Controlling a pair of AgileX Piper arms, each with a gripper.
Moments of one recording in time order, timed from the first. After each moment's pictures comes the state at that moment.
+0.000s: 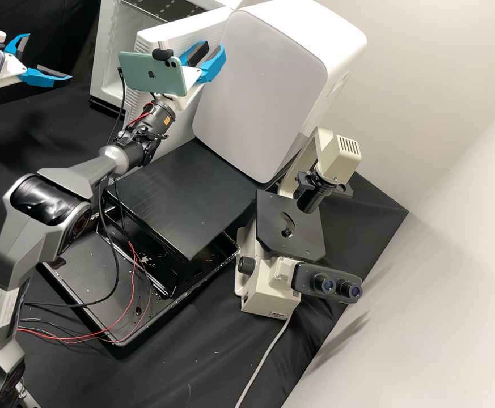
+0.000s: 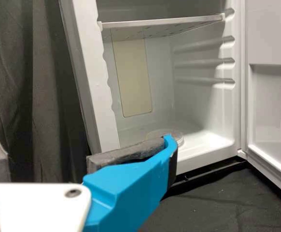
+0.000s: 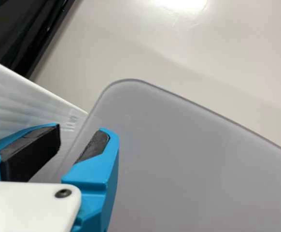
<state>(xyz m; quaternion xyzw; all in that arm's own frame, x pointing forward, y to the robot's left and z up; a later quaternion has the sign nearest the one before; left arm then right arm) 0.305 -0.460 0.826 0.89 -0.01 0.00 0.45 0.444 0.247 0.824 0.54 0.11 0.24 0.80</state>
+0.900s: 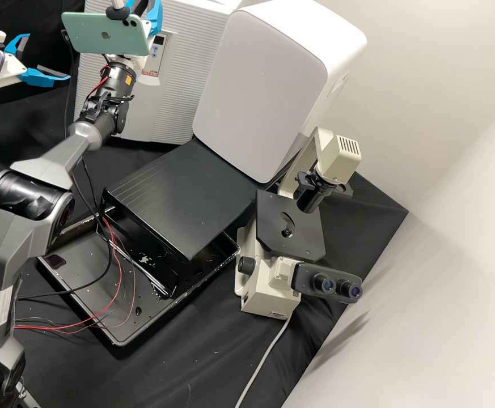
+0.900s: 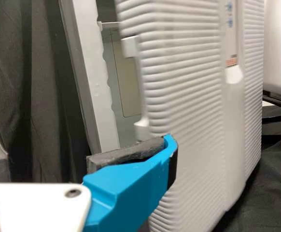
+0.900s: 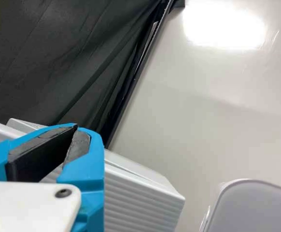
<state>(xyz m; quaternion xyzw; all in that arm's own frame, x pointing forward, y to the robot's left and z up) 0.305 -0.460 0.826 0.89 -0.01 0.00 0.45 0.405 0.330 0.799 0.58 0.24 0.28 0.73</state>
